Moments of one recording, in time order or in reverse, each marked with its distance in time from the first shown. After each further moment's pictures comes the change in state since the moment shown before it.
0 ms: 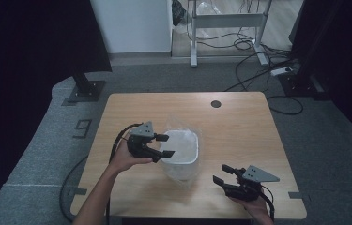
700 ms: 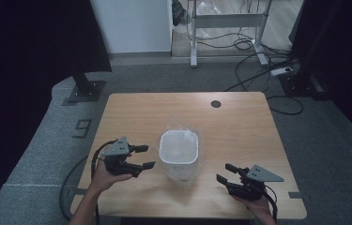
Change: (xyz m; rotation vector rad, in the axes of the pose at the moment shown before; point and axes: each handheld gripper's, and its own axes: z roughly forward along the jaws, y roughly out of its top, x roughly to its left) left arm -0.027 -0.058 -0.048 -0.086 0.112 -0.038; right arm -0.007 -0.002 -0.007 -0.014 -0.028 0.017
